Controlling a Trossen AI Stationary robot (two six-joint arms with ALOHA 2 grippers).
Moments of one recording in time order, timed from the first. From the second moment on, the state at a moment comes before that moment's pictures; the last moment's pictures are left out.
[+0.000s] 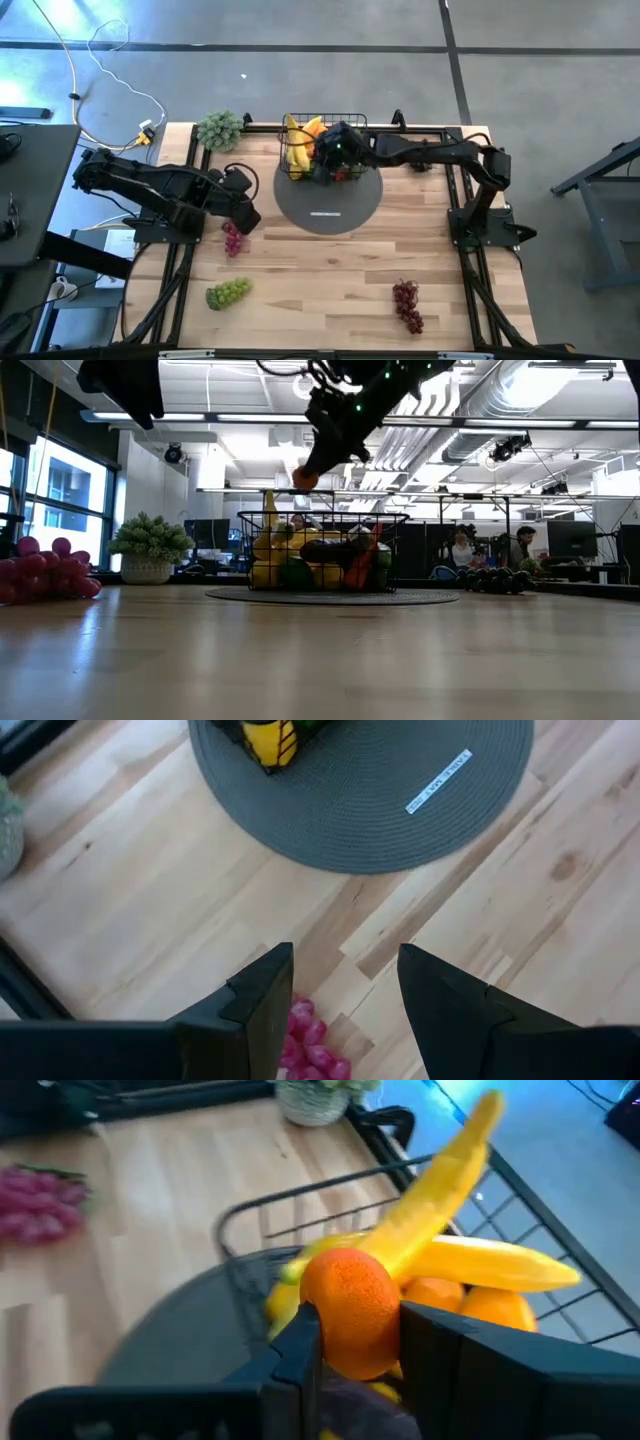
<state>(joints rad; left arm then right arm) -0.13 1.18 1.20 -1.29 -0.41 -0.97 -0.26 1.79 1.48 -0.35 0.18 0.00</state>
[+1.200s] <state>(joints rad) -0.03 1.18 1.20 -1.29 -0.23 -1.17 -0.39 1.93 1.53 -0.39 0.07 -0.09</state>
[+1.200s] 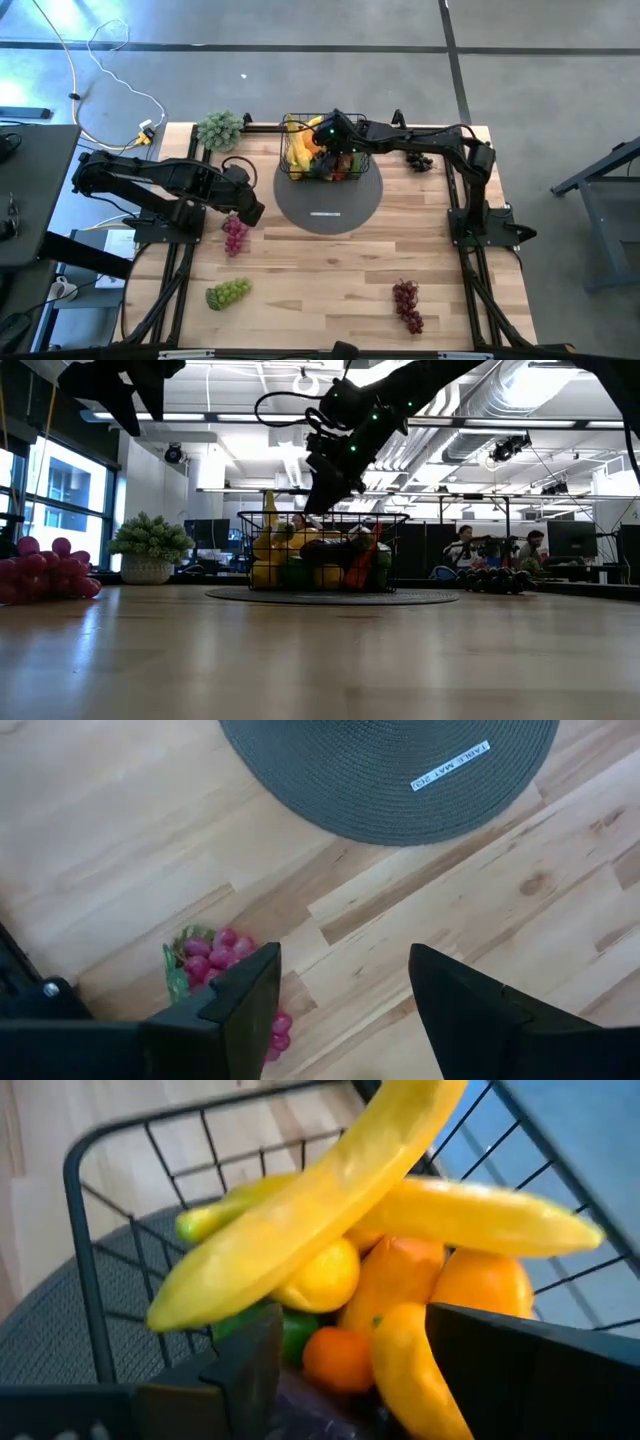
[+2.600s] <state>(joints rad) -0.17 1.19 0.77 -1.14 -0.09 -1.91 -0.47 1.93 1.61 -0.40 0.00 -0.11</state>
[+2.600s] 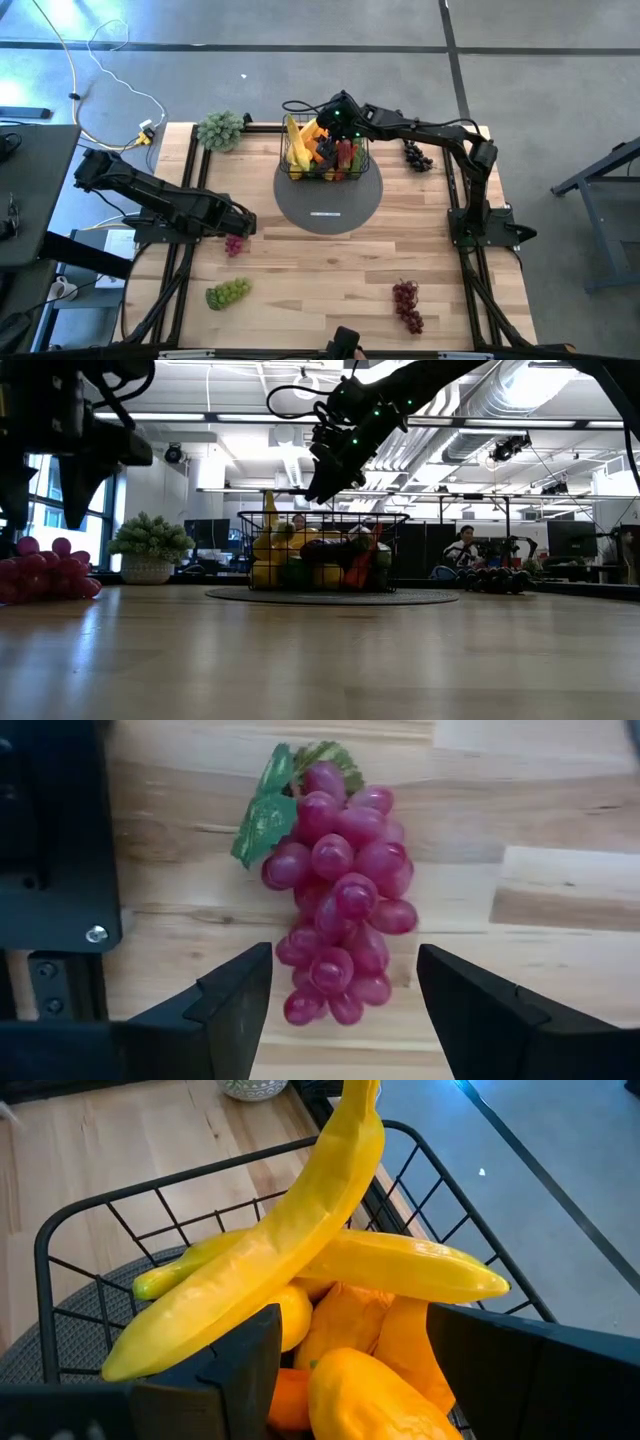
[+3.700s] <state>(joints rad) -0.16 1.19 0.50 -0.85 -0.03 -2.02 -0.47 1.93 1.61 -0.40 0.00 -0.11</state>
